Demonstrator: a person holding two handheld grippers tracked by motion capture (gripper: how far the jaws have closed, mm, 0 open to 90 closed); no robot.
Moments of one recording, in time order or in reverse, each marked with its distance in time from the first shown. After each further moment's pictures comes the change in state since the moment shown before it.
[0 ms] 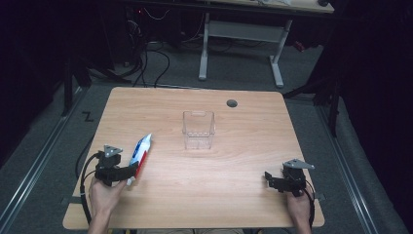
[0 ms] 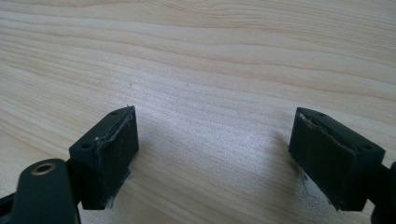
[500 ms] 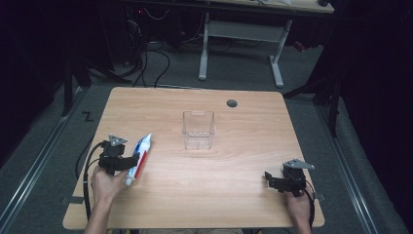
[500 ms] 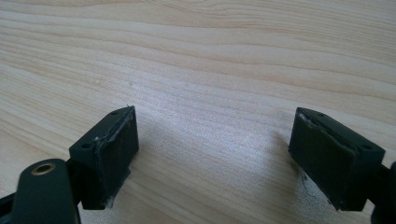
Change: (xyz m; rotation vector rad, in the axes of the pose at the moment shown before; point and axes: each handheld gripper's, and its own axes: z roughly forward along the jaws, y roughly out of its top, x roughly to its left) left arm 0.003 0.027 0.015 0.021 0.023 0.056; right arm 0.000 0.000 0.000 0.000 0.000 0.000
